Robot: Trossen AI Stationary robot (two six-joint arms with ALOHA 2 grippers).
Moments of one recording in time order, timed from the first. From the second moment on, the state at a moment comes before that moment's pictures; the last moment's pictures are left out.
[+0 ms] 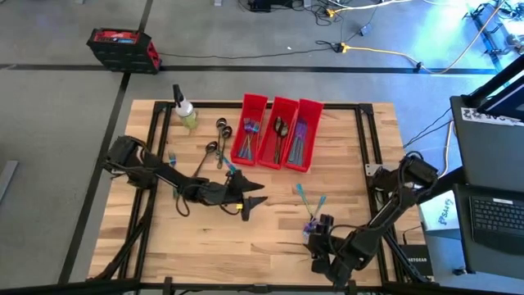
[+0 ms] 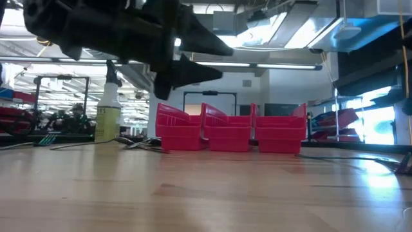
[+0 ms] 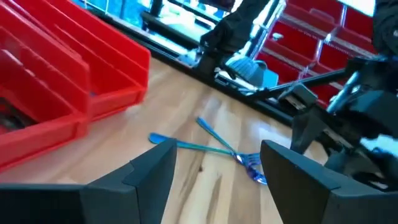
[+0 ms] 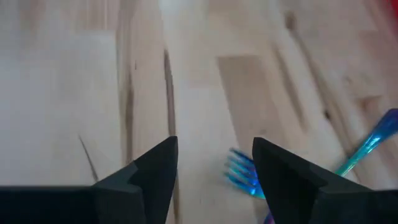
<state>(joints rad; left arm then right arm) -0.31 1.77 0.69 0.93 -0.48 -0.48 0.93 1.82 1.05 -0.57 0.67 0.98</state>
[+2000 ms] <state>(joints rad) -0.27 1.86 0.76 1.06 -0.28 -0.33 0.89 1.84 1.27 -0.94 0.94 1.30</state>
